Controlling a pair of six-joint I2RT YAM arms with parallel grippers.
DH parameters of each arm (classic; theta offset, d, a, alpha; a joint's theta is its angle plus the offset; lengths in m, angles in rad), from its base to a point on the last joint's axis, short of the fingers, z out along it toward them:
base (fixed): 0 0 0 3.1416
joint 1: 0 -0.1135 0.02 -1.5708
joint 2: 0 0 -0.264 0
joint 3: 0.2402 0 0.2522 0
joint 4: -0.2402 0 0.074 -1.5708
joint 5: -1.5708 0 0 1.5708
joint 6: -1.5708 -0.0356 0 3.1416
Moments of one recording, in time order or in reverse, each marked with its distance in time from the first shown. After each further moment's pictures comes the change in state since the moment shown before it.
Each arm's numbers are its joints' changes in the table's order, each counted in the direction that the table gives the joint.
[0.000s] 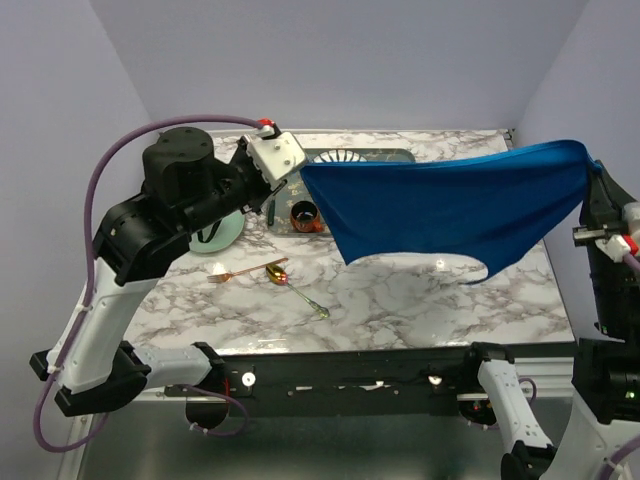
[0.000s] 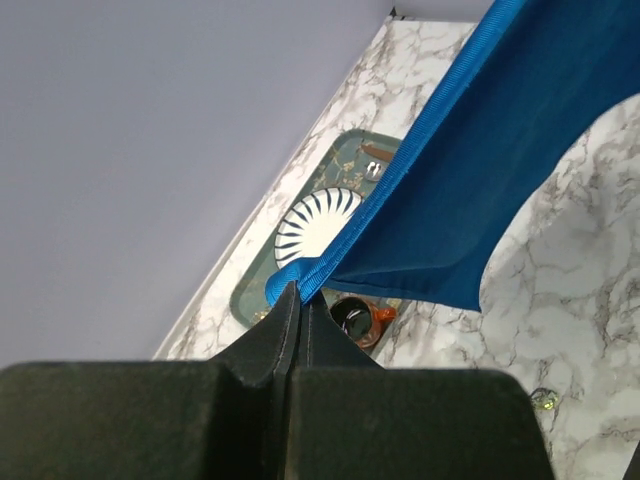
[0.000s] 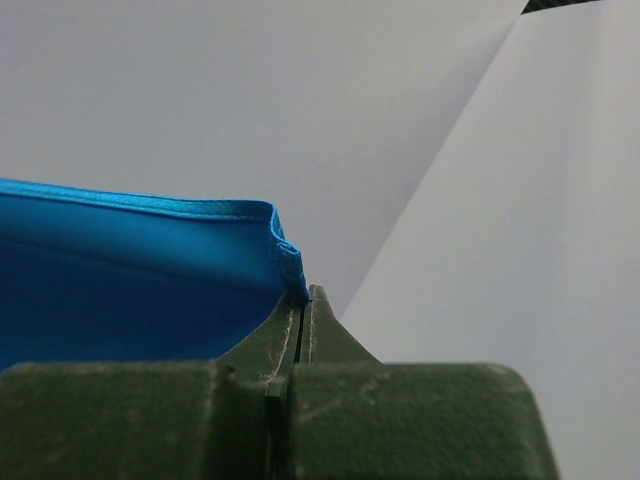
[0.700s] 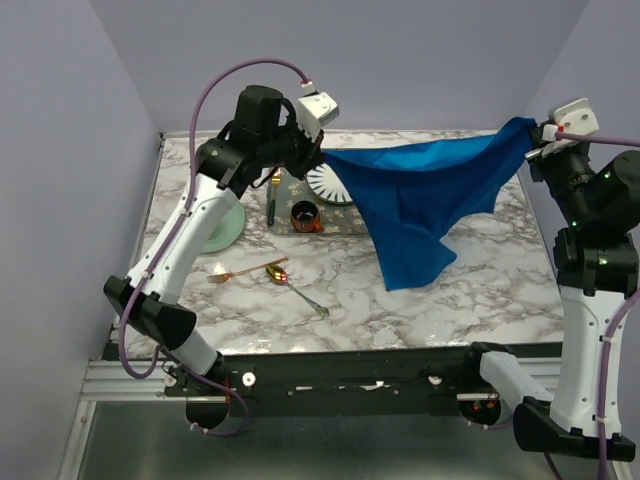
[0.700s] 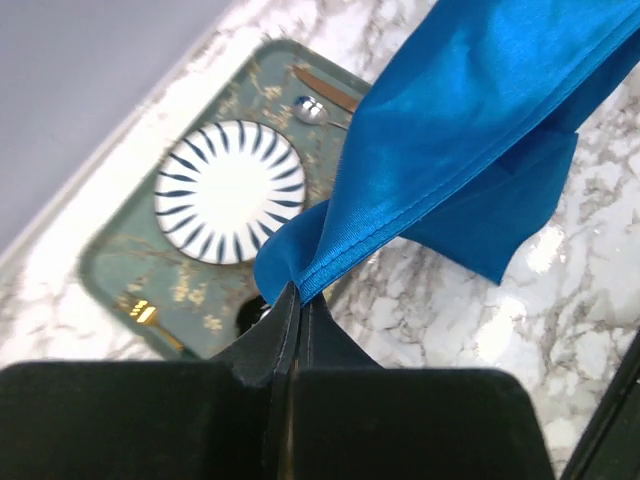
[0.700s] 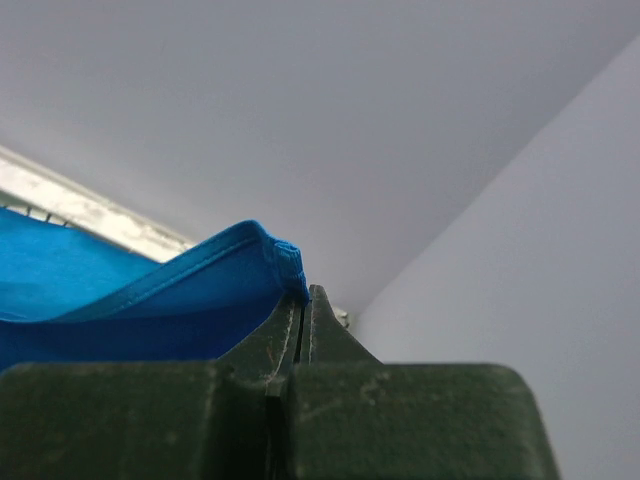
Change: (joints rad) left arm -0.253 -0.390 -0.076 0.152 -0.349 0.230; right arm -0.006 -0.297 -0.073 0.006 0.123 0.064
